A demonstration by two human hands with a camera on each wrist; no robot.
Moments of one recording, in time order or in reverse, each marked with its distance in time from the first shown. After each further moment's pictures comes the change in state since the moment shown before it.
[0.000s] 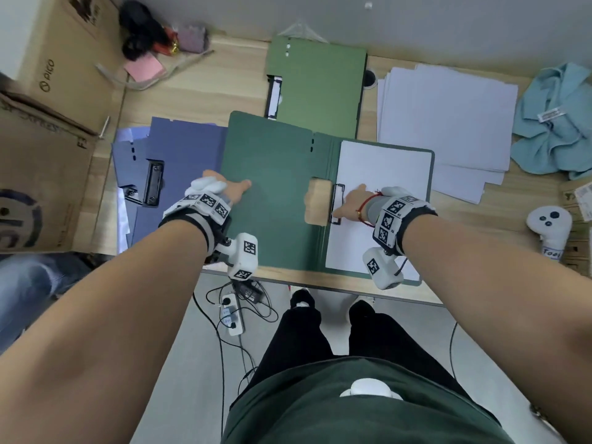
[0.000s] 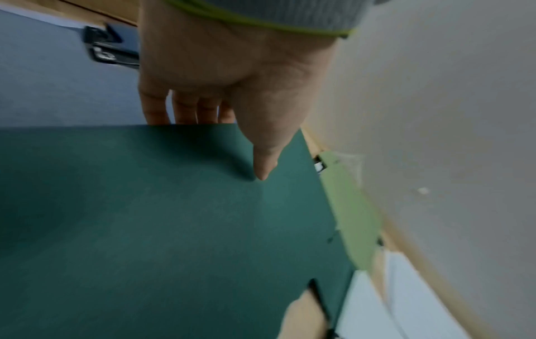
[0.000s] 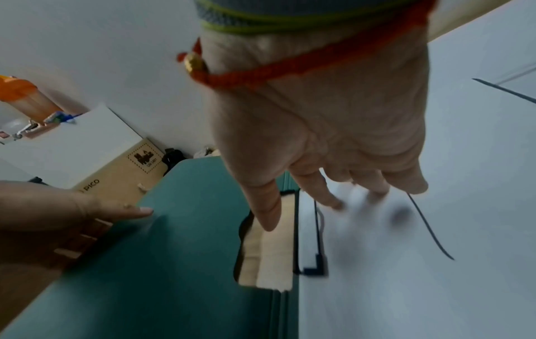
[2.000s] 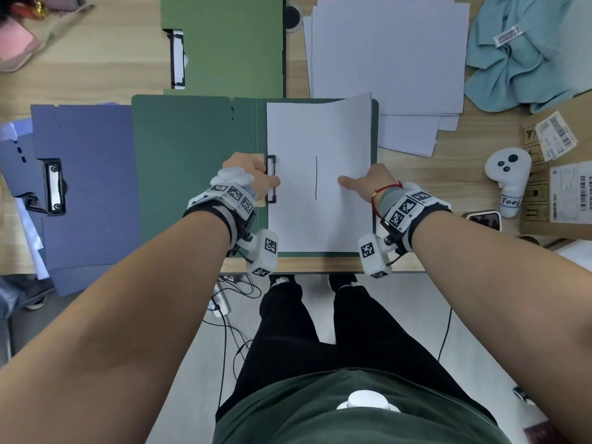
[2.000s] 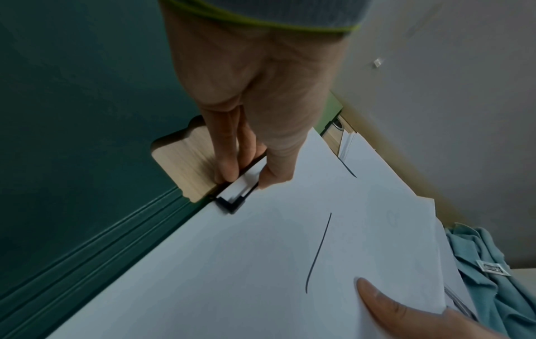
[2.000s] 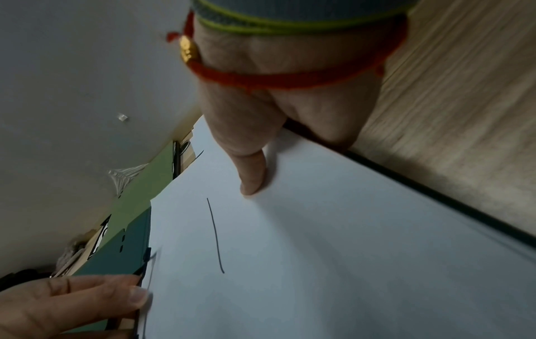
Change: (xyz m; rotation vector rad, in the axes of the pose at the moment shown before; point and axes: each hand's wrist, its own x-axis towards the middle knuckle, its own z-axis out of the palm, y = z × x) left_hand -0.044 0.132 0.121 -0.100 -0.208 0.316; right_hand 0.004 0.147 0.036 0.883 0.188 0.234
